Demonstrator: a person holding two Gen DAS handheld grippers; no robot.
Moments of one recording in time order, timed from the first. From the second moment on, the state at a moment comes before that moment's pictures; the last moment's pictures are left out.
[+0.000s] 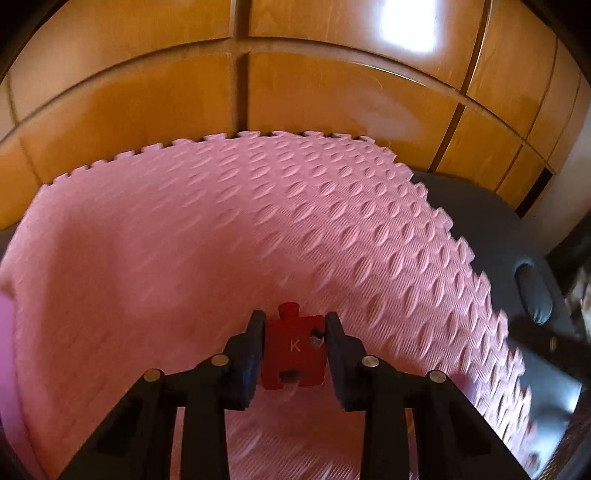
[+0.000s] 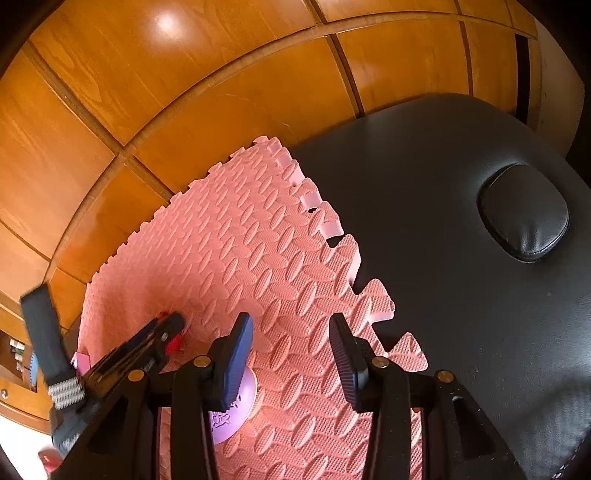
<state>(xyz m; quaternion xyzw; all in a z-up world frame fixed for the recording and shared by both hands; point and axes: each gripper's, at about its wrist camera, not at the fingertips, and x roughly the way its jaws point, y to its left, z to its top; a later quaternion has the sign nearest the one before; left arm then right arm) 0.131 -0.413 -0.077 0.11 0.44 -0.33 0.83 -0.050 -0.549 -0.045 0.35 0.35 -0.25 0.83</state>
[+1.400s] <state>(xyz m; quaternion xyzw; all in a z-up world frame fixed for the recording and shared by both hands) 0.010 -0.281 -0.077 0.14 0.40 -0.33 0.85 0.014 -0.433 -0.072 0.05 0.46 -0.12 0.88</state>
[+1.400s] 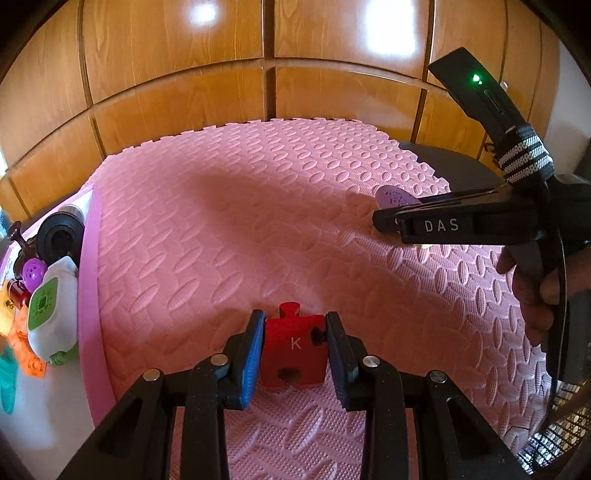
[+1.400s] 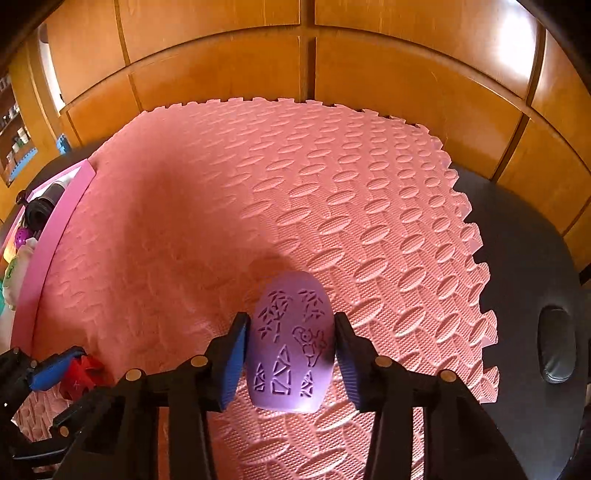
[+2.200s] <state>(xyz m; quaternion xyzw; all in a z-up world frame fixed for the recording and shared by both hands) 0.011 -0.280 -0.077 0.13 0.39 -0.33 0.85 0.012 -0.426 -0.075 0.01 0.45 -0.11 0.89</state>
